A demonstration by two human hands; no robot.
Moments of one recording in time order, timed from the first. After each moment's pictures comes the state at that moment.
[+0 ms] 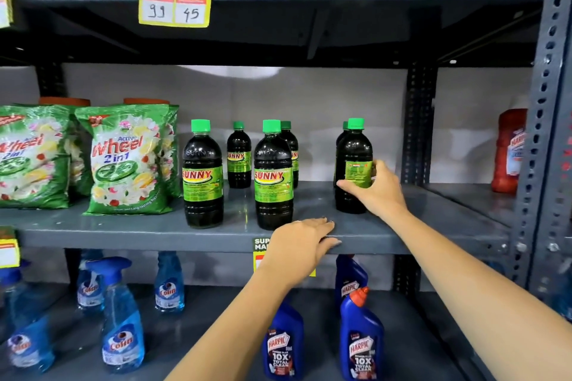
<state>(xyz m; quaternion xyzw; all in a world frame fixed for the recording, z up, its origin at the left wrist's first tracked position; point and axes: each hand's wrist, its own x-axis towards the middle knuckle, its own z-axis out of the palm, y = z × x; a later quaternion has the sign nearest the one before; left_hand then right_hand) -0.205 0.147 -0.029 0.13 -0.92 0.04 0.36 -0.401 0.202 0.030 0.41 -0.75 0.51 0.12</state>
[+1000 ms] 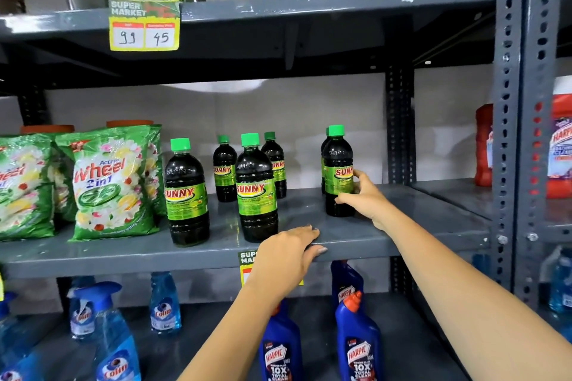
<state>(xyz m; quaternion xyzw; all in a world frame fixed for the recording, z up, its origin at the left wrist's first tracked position) -0.206 0.150 -0.029 0.16 -0.93 0.02 0.34 -0.419 0.203 0.024 0.42 -0.68 0.58 -0.11</state>
